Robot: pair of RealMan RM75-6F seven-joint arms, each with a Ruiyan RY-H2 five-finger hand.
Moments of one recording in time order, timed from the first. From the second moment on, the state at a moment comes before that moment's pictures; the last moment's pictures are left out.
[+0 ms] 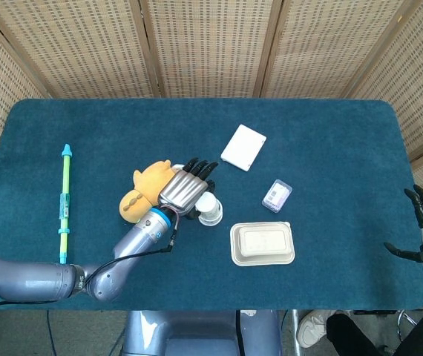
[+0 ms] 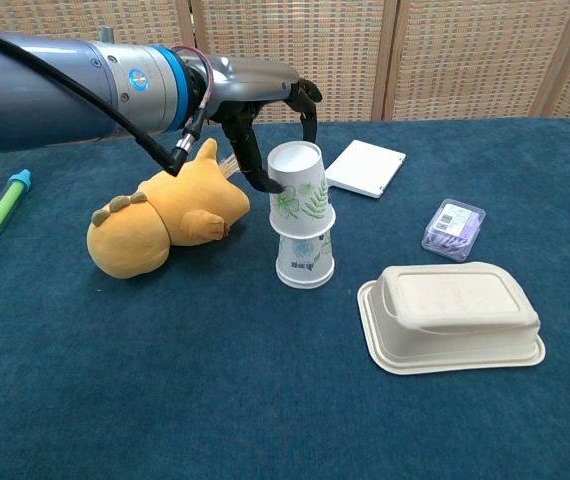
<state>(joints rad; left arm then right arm) -1.21 -1.48 -0.22 -1.69 0.61 0.93 0.69 0.16 -1.08 0.15 -1.51 -1.38 1.36 0.31</state>
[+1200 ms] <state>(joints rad) -0.67 -1.40 0.11 -1.85 1.23 1.67 0.62 0.17 -1.12 0.14 -1.51 -1.39 1.37 0.15</state>
